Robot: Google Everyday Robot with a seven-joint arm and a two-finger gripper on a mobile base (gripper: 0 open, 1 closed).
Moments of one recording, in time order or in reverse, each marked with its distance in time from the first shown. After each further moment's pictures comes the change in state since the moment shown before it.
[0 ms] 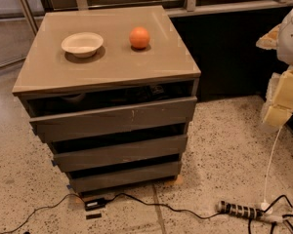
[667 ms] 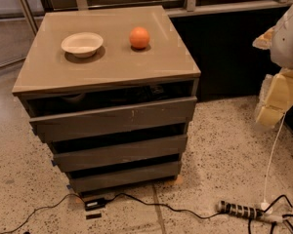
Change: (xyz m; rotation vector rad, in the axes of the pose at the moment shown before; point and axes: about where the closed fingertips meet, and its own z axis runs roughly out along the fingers) arm -0.005 -0.005 0.009 0.031 -0.002 -0.003
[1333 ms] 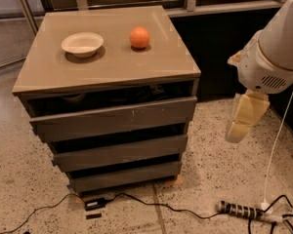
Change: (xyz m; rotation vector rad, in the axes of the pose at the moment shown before) arm -0.019 0.007 0.057 -0.013 -0.015 -0.036
